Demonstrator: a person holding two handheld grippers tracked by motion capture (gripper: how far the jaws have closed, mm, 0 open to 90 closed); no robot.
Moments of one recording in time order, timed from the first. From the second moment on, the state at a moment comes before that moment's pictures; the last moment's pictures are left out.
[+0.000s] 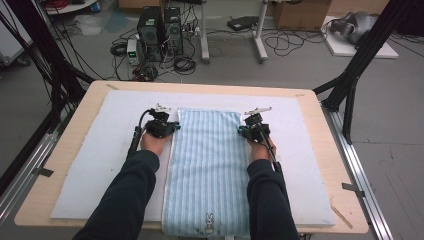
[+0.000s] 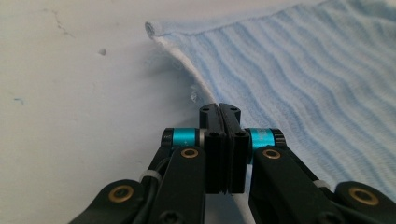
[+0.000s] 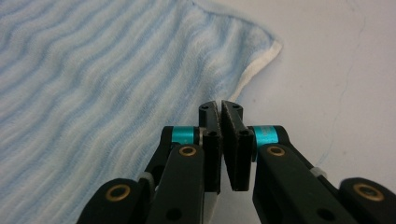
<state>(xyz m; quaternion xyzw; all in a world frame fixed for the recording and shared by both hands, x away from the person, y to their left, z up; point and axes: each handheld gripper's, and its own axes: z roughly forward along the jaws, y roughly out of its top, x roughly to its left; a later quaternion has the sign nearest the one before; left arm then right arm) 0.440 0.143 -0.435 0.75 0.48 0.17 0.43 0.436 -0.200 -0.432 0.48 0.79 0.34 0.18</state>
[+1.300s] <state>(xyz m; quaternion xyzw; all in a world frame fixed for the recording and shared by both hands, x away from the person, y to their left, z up) 0.294 0.174 -0.425 0.75 0.39 0.10 0.52 0.288 -0.218 -0.416 0.40 0.78 0.44 0.16</state>
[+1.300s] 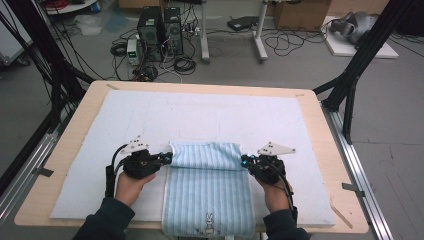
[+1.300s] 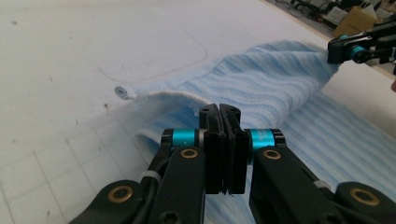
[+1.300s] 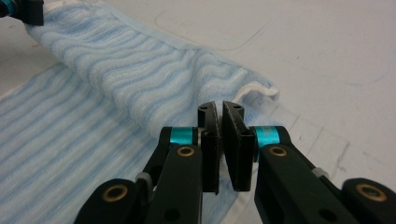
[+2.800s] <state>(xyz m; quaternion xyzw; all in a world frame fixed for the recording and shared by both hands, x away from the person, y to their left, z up) 0.351 0.165 -0.445 0.77 0.44 0.09 0.45 0.359 -0.195 -0.431 0.45 0.82 0.34 0.11</state>
